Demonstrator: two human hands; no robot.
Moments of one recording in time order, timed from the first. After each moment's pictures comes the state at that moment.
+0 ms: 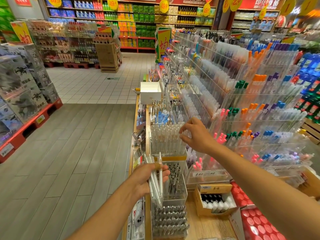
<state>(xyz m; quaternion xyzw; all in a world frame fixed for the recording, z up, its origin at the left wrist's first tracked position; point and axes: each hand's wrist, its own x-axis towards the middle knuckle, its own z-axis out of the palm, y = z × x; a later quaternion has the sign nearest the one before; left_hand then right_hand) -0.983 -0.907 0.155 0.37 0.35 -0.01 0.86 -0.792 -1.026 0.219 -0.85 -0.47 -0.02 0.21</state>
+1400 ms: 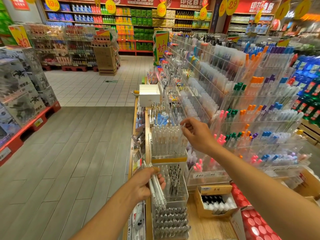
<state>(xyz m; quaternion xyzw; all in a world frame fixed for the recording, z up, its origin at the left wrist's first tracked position) -0.988 -0.902 0.149 0.33 0.40 -0.03 0.85 -0.806 -1.024 0.229 -0.81 -0.42 -0.01 0.40</state>
